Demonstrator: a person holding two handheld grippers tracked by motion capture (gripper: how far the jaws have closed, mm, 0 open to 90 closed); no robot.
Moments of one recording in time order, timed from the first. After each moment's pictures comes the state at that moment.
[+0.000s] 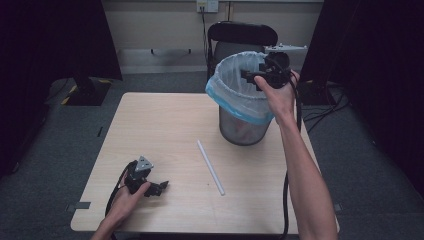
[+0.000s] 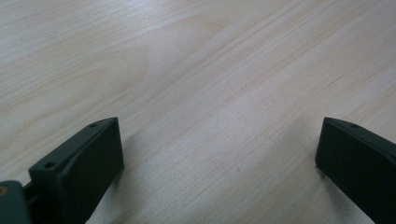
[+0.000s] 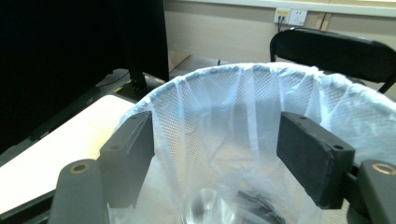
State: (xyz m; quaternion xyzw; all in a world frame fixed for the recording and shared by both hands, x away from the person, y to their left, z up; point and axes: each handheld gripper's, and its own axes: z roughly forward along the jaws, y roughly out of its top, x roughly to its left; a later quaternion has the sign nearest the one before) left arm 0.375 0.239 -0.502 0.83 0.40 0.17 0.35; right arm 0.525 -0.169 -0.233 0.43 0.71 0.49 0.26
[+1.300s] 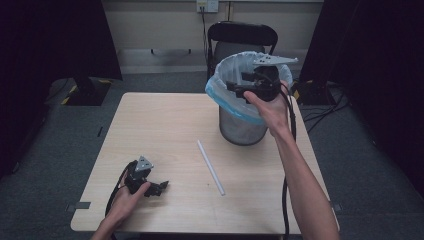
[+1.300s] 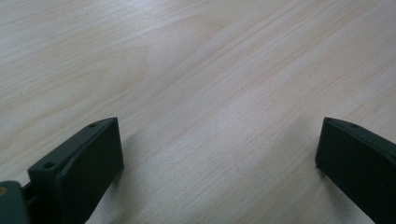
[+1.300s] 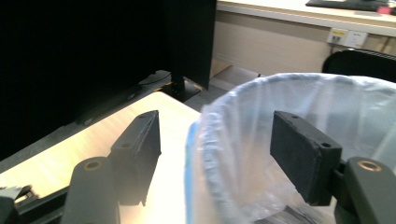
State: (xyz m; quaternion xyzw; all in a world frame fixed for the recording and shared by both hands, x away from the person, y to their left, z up) left arm 0.375 0.239 -0.502 0.83 0.40 0.17 0.35; right arm 0.485 -0.139 -0.239 0.34 0.75 0.53 0.23
